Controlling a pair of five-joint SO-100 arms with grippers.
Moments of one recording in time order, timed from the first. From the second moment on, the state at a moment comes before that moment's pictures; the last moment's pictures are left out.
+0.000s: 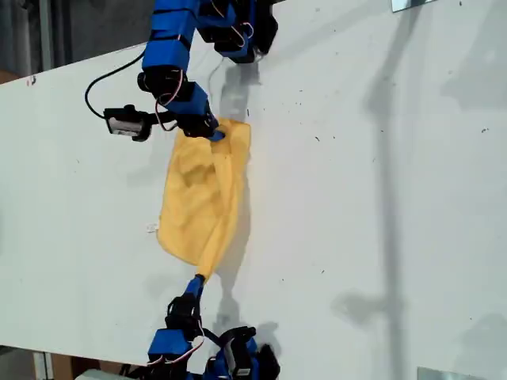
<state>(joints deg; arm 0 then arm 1) -21.2 137.2 114.6 69.9 -62.7 10.4 111.3 95.6 88.8 67.9</state>
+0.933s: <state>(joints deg) -49.9 75.1 51.2 74.4 -37.2 53.1 129.3 116.0 77.0 59.9</state>
